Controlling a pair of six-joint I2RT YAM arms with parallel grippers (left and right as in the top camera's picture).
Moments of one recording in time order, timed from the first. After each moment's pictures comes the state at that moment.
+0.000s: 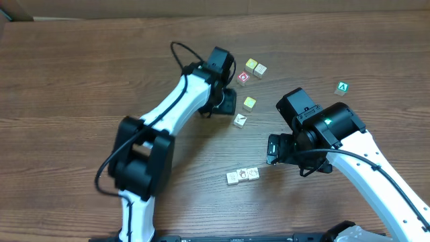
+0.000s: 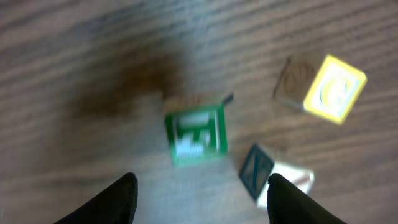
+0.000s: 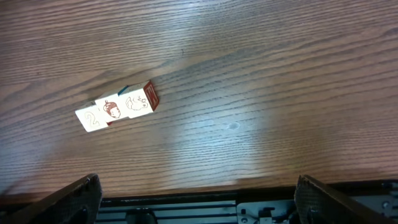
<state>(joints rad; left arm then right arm) -0.47 2.12 1.64 -0.87 0.12 -0.34 0.50 1.38 1.26 -1.42 -0.05 0.64</state>
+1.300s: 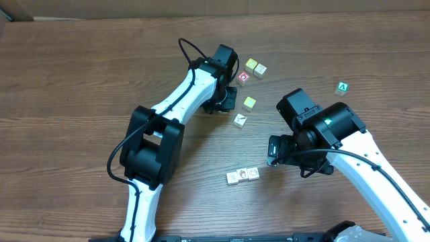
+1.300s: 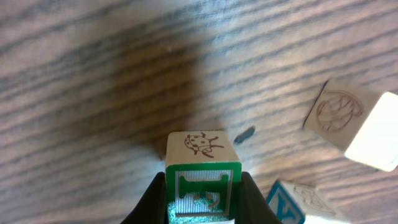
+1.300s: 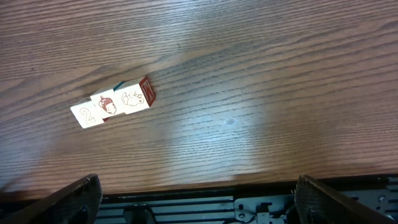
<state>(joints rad) -0.47 2.22 1.74 -0.92 0.09 -0.32 0.50 1.38 1.26 -1.43 -0.05 0.64</state>
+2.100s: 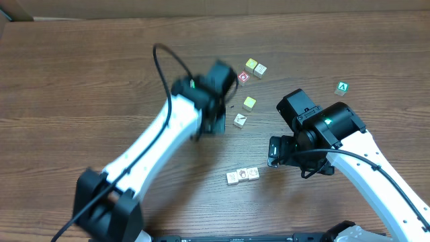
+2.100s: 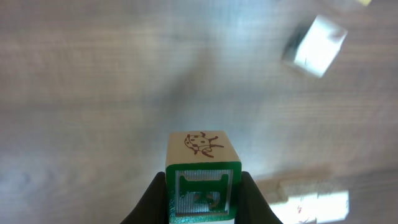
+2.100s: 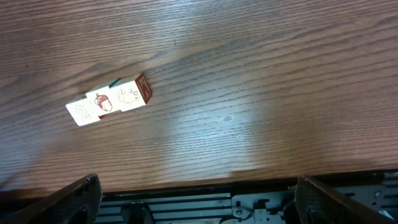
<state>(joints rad) -0.60 1.70 1.41 -1.15 -0.12 -0.55 0.50 1.38 1.26 -1.45 -0.05 0.64</state>
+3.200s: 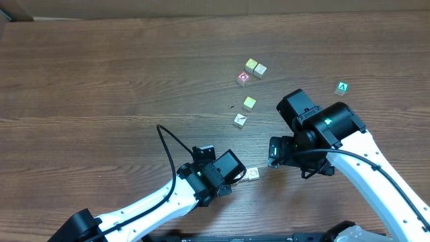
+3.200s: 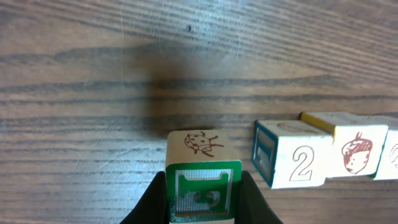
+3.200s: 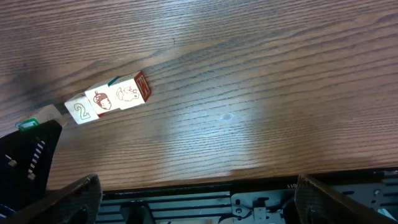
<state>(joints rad) -0.92 1.40 0.73 -0.67 -0.13 -1.12 0.50 1.38 1.26 -1.45 -0.05 0.64</state>
